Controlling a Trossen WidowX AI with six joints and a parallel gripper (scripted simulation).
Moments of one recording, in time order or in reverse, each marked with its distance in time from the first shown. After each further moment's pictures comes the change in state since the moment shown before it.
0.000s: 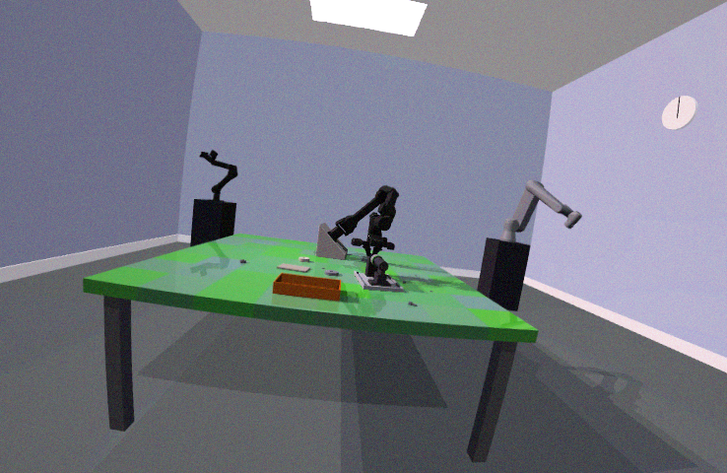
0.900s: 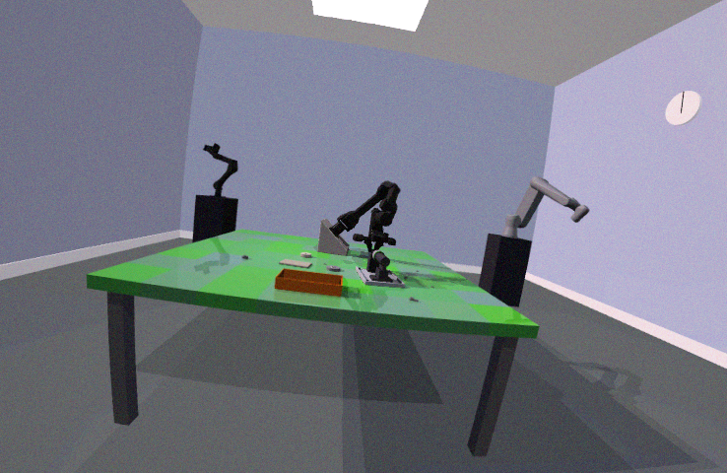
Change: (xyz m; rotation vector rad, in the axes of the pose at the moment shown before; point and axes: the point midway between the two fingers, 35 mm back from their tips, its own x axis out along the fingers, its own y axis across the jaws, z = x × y) arm 0.000 0.000 -0.002 0.000 0.000 0.000
